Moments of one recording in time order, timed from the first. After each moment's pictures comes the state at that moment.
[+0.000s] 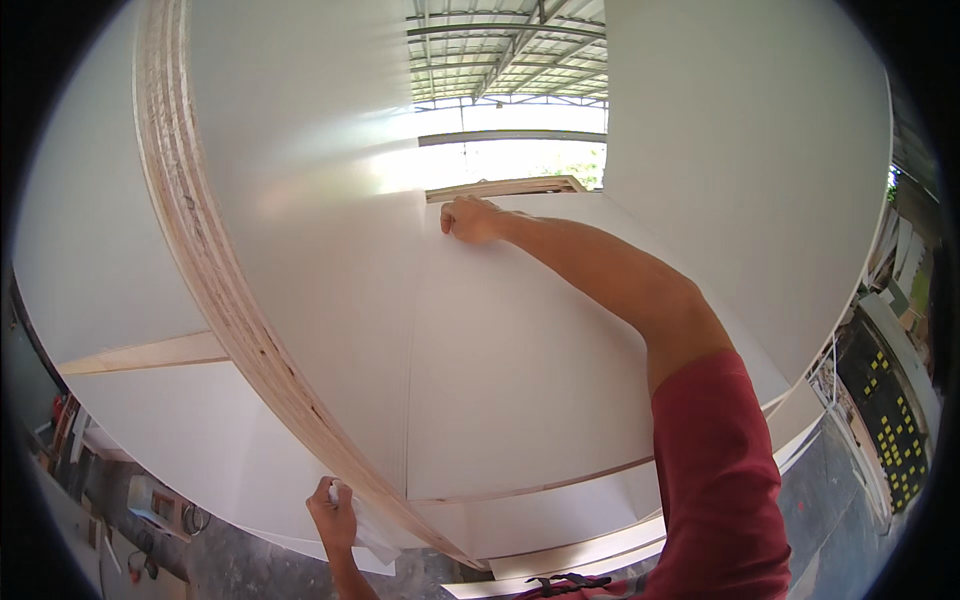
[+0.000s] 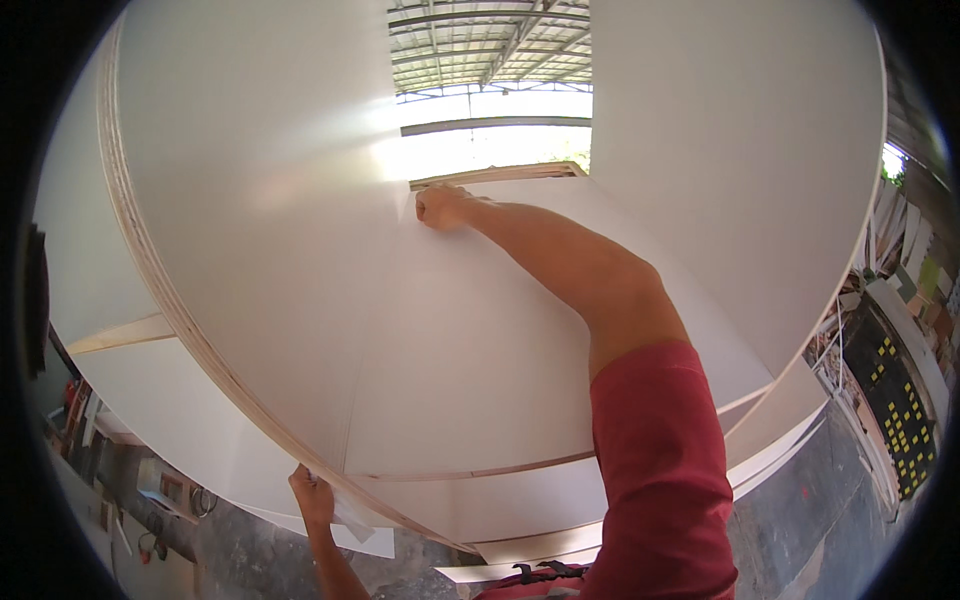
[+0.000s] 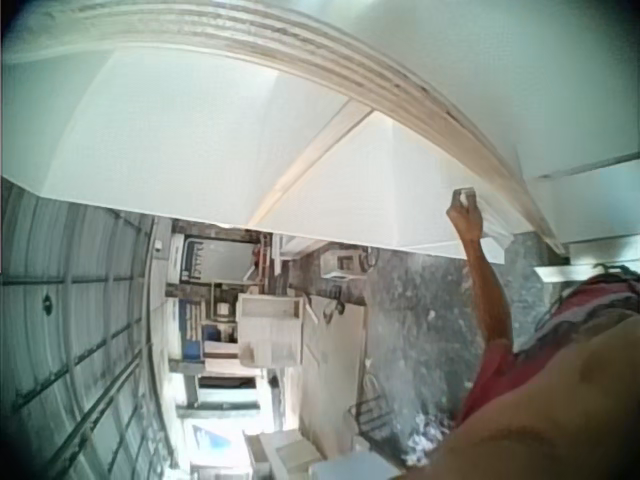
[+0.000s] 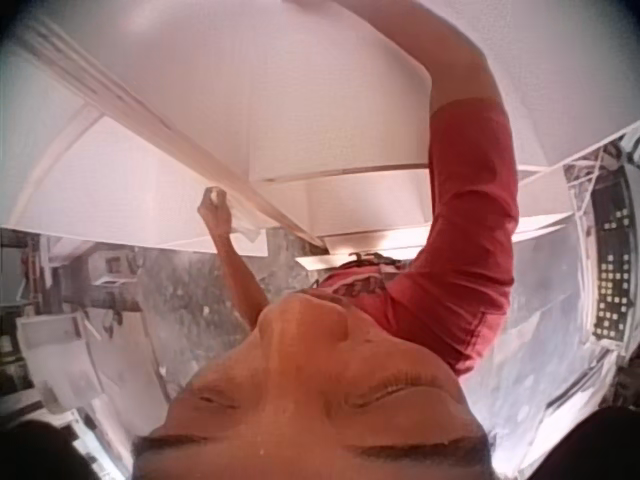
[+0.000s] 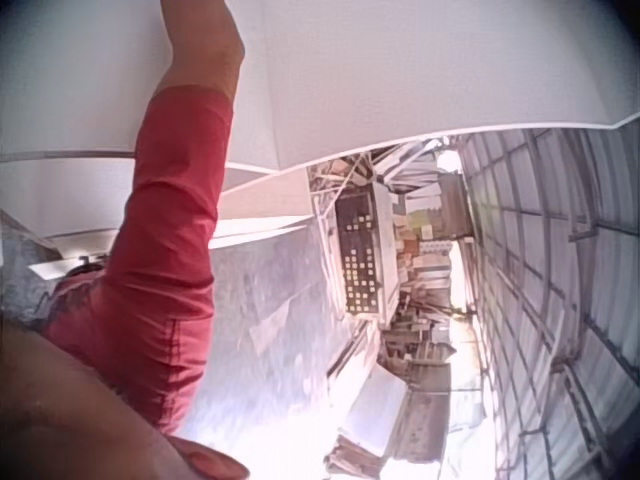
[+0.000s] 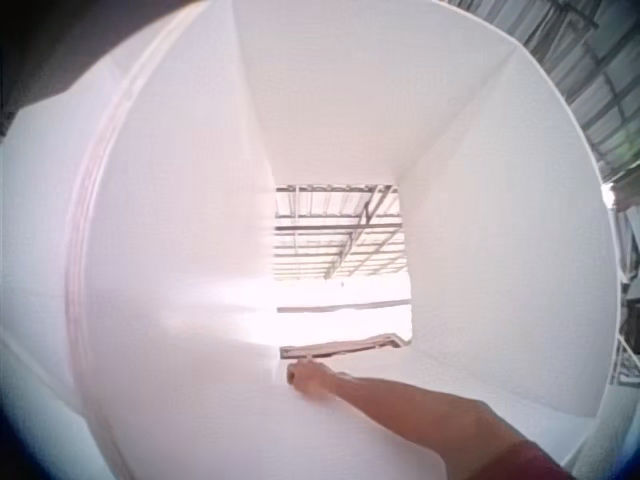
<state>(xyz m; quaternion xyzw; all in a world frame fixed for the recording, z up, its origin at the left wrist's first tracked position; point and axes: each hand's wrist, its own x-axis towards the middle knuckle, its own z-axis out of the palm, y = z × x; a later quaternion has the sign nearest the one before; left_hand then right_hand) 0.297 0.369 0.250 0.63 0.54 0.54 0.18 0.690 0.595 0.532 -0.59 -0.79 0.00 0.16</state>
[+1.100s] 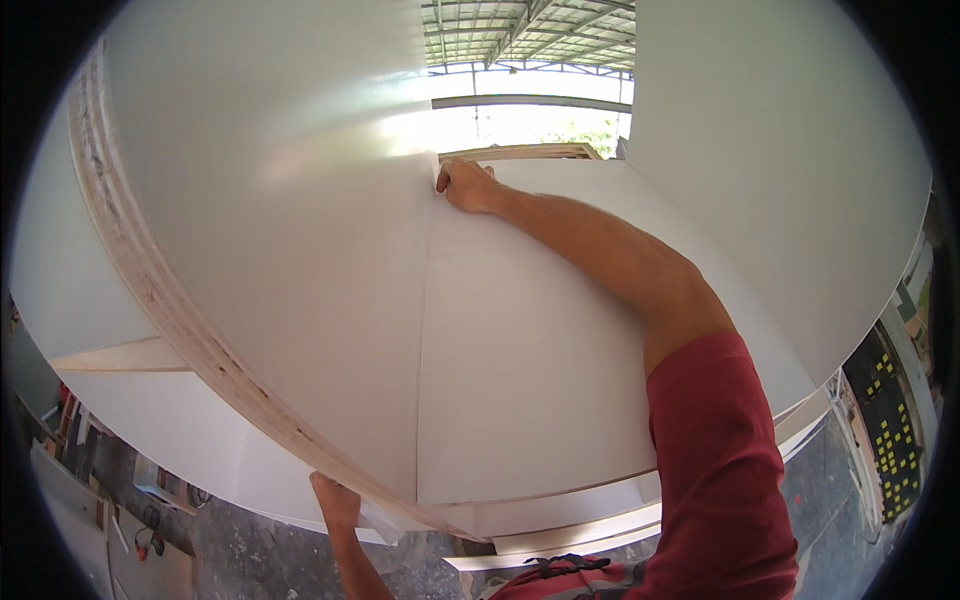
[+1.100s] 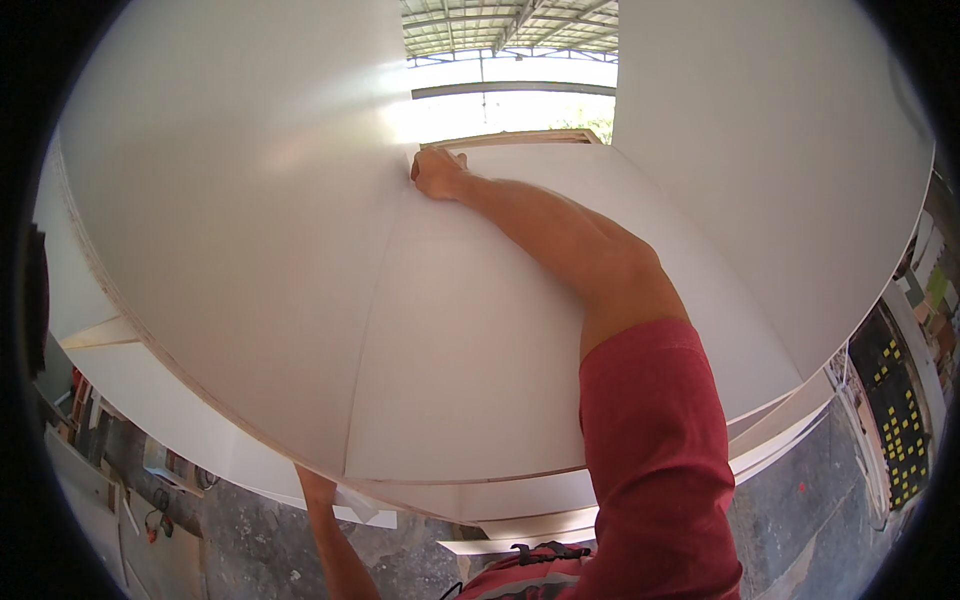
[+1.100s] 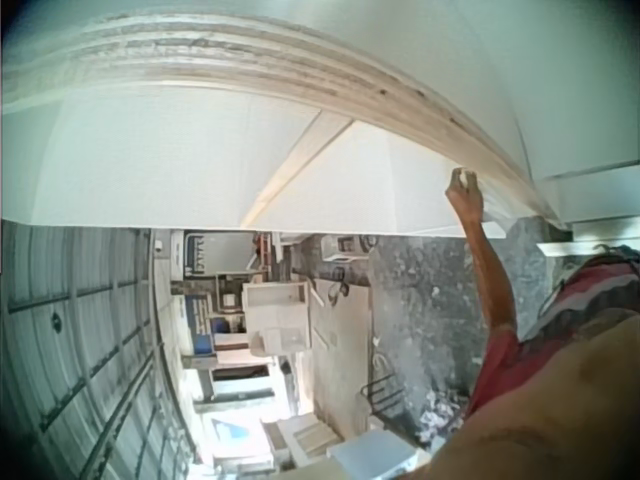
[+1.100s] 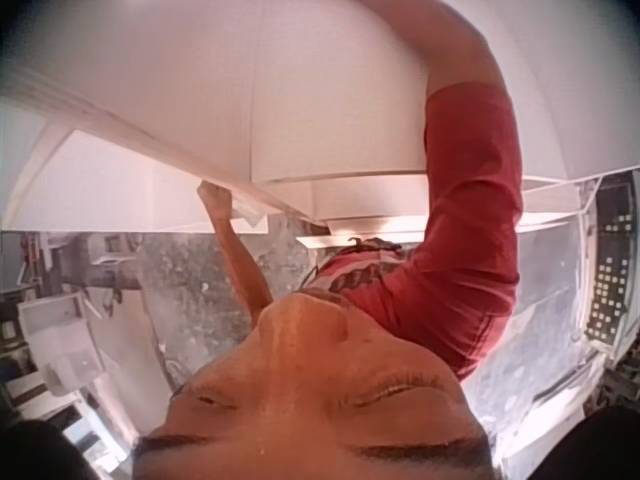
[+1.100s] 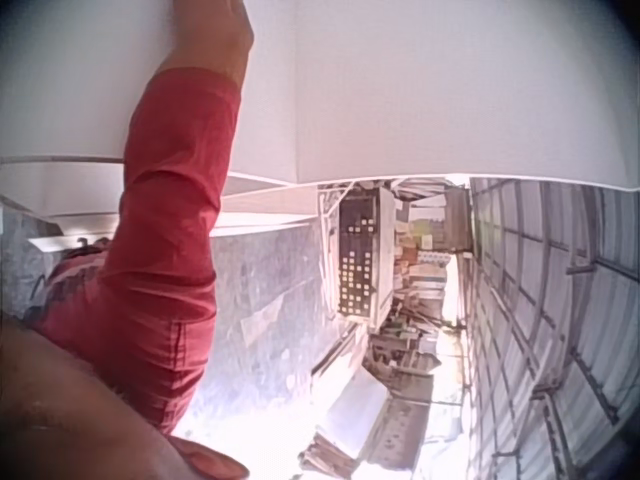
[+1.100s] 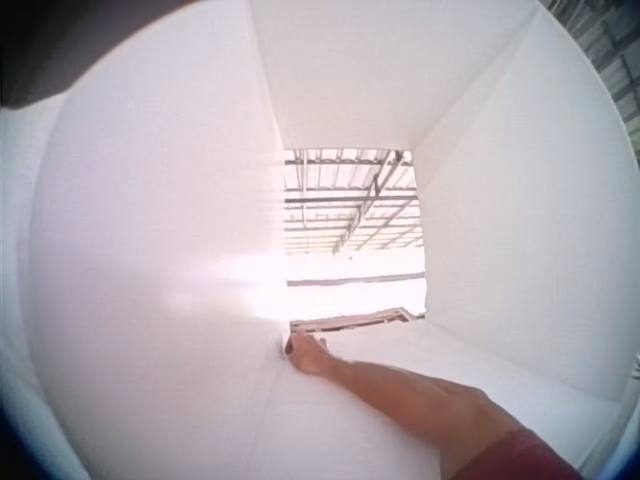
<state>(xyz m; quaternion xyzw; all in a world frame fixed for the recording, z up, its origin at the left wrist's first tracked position) 0.308 0.378 0.268 0.63 0.53 0.54 0.18 0.673 0.650 0.509 -0.61 -0.74 0.01 0.30</state>
